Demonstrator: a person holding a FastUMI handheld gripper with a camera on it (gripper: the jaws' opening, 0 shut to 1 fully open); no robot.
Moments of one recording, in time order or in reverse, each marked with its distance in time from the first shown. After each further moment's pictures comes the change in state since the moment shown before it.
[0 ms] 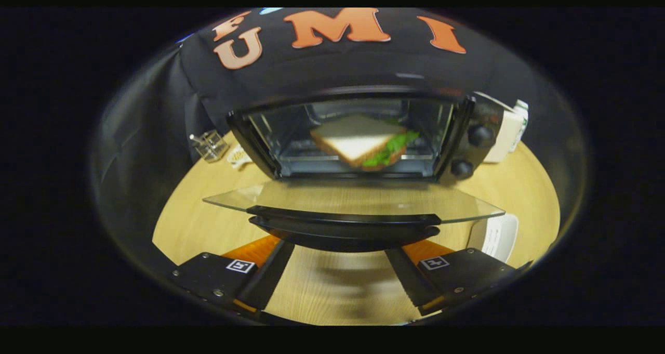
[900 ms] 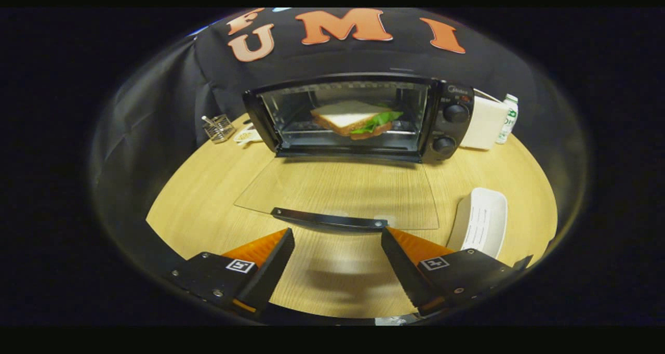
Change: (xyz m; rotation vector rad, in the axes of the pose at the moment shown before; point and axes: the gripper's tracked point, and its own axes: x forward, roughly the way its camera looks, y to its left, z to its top) arm -0.028 -0.025 -0.100 -0.042 0.112 -0.007
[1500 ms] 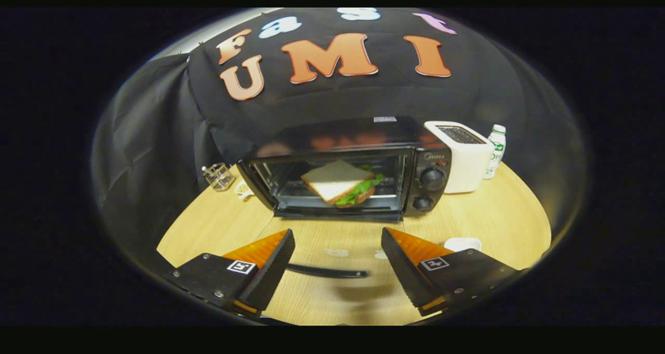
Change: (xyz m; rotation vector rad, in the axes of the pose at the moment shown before) arm -0.034 -0.023 0.094 0.037 -0.241 0.006
